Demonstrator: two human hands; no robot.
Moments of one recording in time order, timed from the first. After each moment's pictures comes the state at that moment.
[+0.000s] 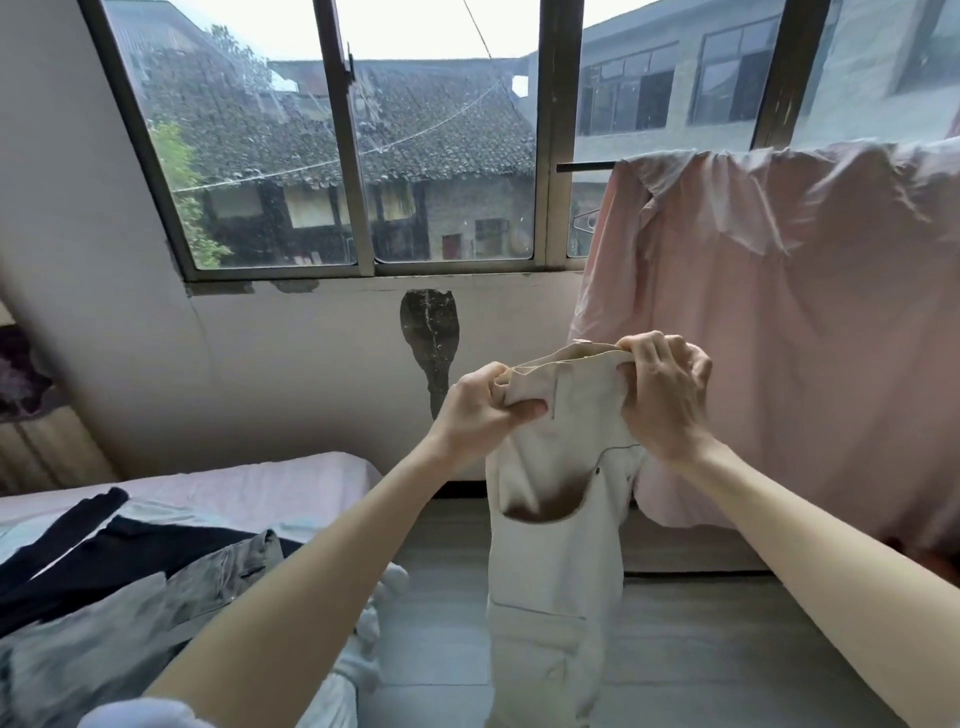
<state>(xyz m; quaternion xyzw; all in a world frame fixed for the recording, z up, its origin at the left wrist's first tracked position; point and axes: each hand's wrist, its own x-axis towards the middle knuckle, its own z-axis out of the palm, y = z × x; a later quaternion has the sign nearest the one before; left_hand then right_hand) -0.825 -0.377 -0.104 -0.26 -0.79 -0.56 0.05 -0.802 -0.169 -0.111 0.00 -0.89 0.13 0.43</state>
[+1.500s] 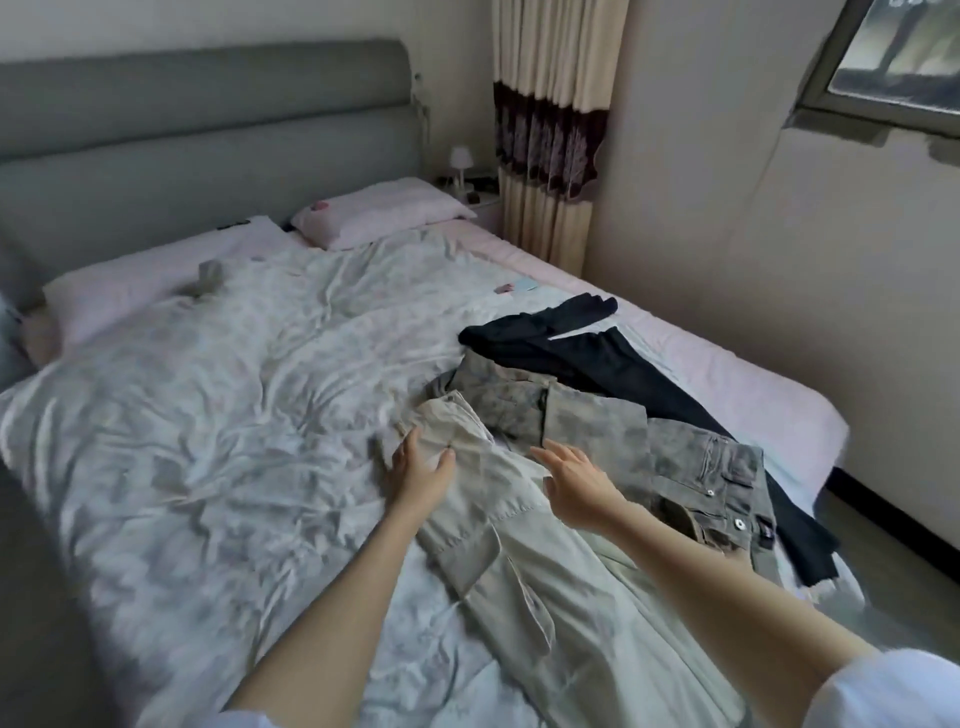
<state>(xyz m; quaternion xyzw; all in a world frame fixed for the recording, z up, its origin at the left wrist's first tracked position) -0.655 -1.033 -0.362 0.49 -0.73 -0.47 0.14 -0.799 -0.887 -0.349 0.48 -0.86 0.07 -0.18</state>
